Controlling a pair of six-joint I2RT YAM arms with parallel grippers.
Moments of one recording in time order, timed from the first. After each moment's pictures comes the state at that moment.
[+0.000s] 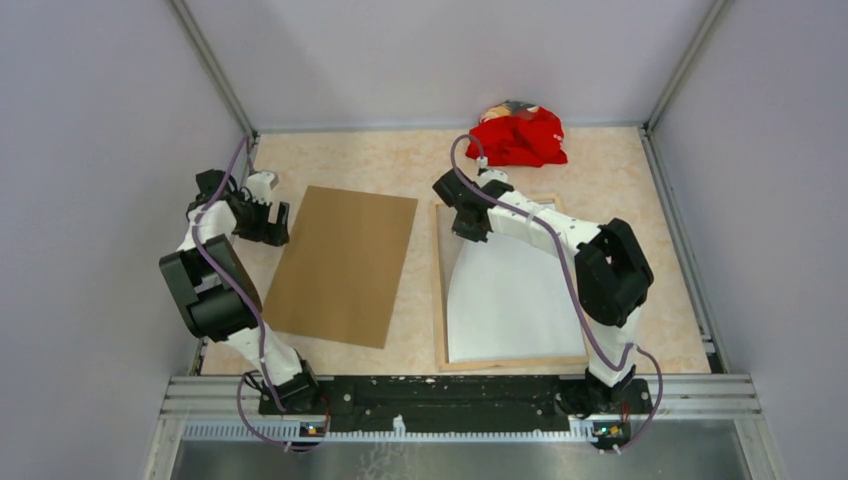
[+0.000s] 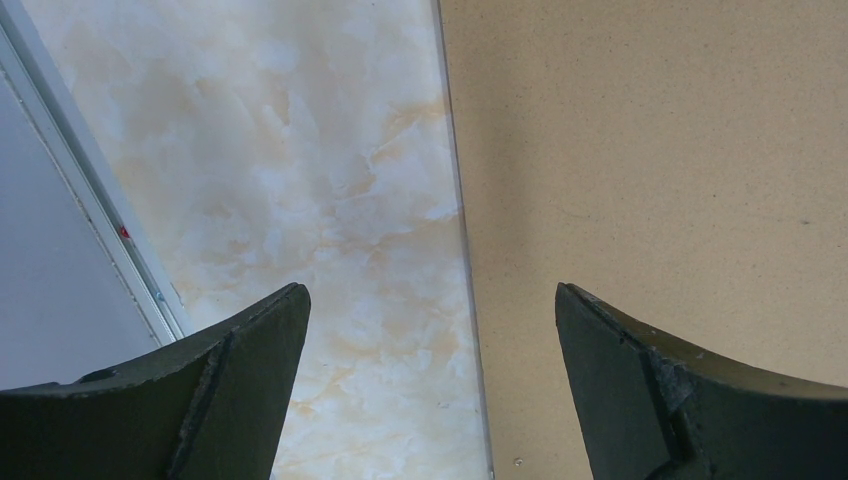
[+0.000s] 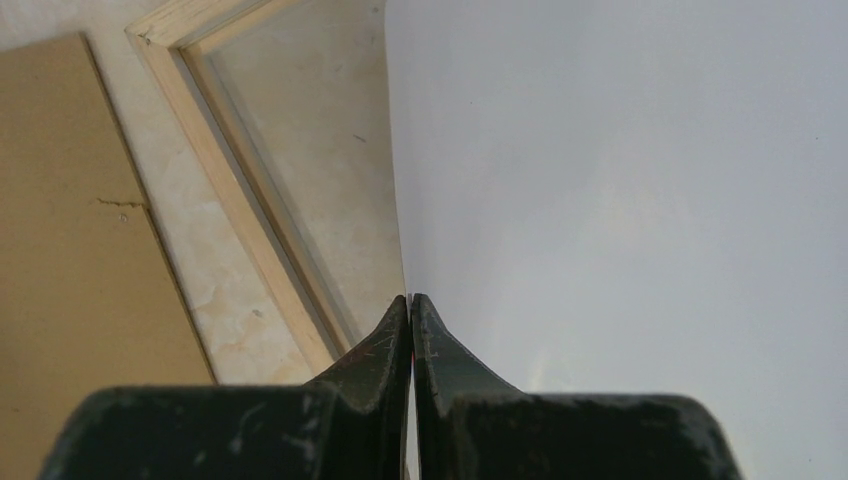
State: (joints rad) left arm 0.44 1.73 1.22 -0.57 0.40 0.63; right arm 0.76 1.89 1.52 -0.79 0.46 1.04
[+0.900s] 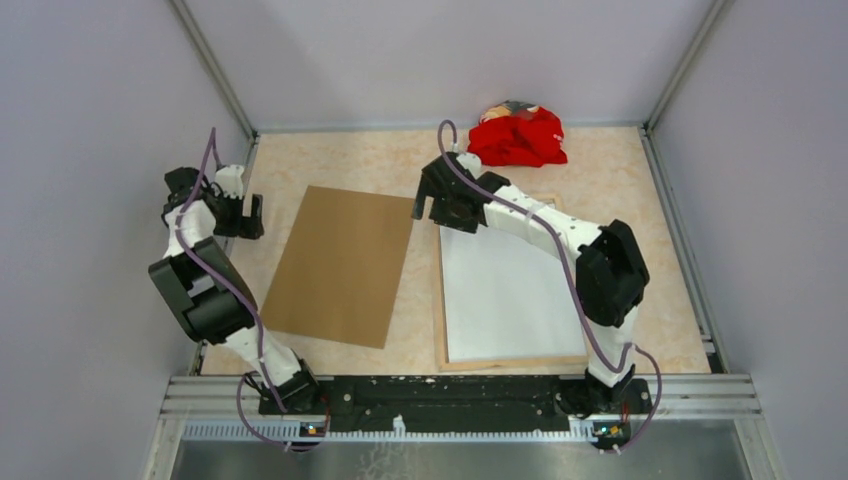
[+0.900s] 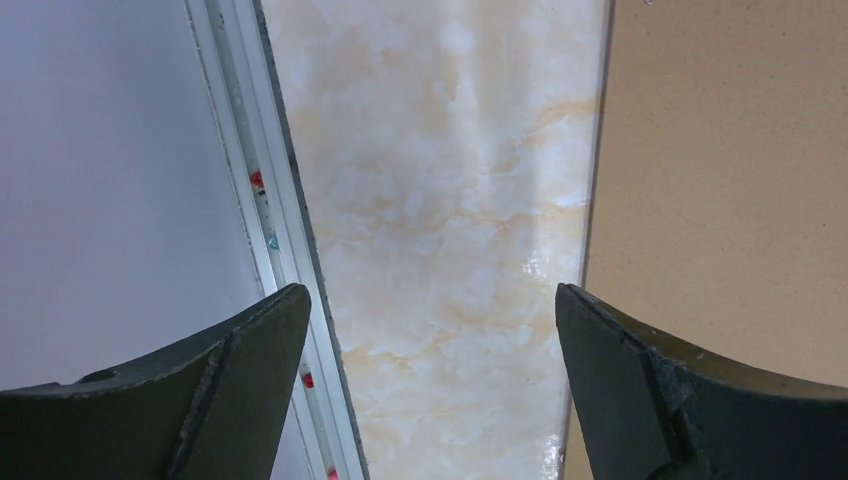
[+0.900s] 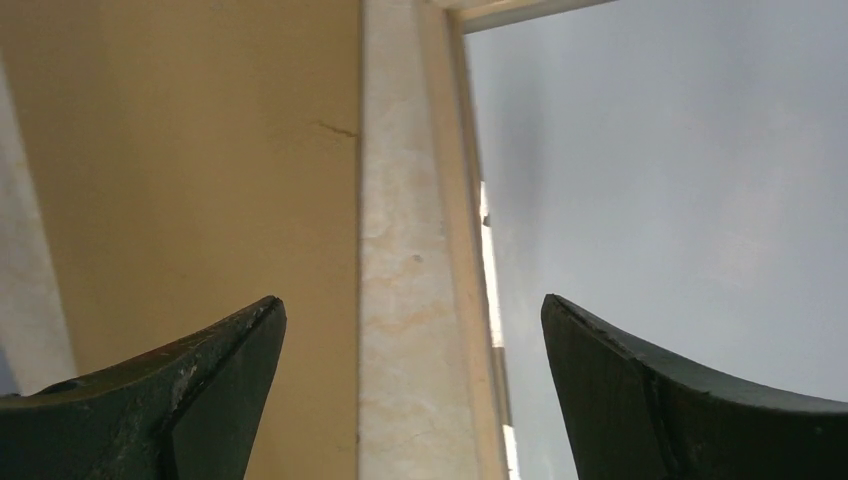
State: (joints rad) left arm 0.54 1.73 1.29 -0.55 0.35 0.60; right arm 0.77 1.89 1.61 -0.66 0.27 0.89
